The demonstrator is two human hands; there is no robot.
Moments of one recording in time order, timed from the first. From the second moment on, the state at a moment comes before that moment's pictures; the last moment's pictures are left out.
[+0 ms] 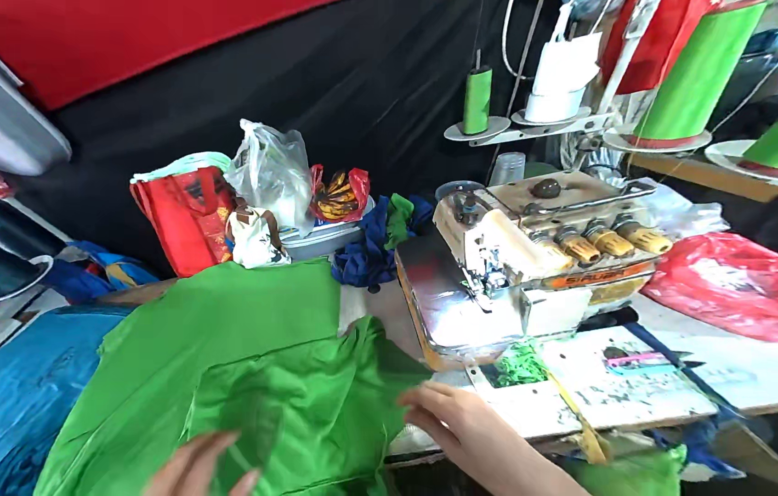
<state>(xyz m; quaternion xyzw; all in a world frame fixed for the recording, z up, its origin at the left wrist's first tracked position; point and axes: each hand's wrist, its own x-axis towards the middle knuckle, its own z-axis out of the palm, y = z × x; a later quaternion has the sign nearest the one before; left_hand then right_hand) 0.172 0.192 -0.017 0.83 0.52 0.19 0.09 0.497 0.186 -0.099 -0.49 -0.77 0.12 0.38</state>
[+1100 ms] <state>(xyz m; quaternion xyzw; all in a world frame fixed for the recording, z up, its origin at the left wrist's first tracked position) 0.296 0.190 -0.026 0.75 0.25 0.26 0.56 0.583 0.093 -0.066 -0.30 -0.57 0.50 0.57</state>
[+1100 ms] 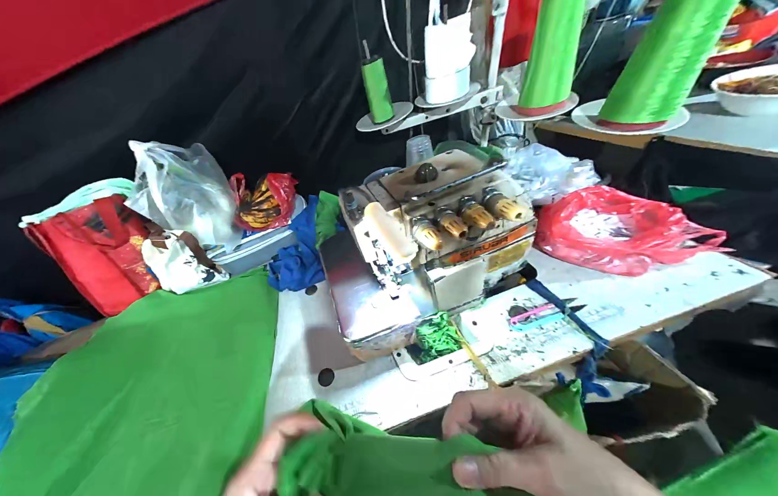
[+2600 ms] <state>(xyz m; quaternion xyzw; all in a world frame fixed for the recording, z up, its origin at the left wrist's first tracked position) 0.377 0.139 -0.087 0.78 0.24 0.30 0.49 0.556 0.094 -0.112 -0.50 -0.45 0.46 0.58</state>
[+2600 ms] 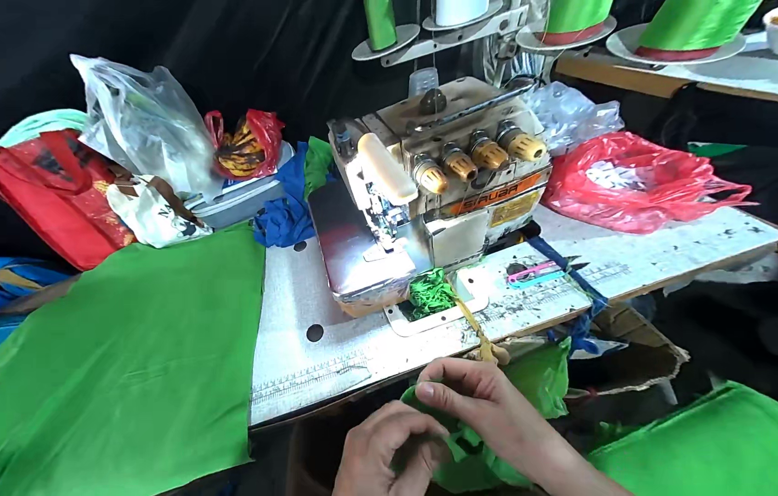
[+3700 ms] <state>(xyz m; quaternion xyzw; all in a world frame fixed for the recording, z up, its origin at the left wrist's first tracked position) 0.319 0.168 0.003 0.97 0.23 0.06 -0.05 0.619 0.110 -0.059 -0.45 -0.57 0.22 0.65</state>
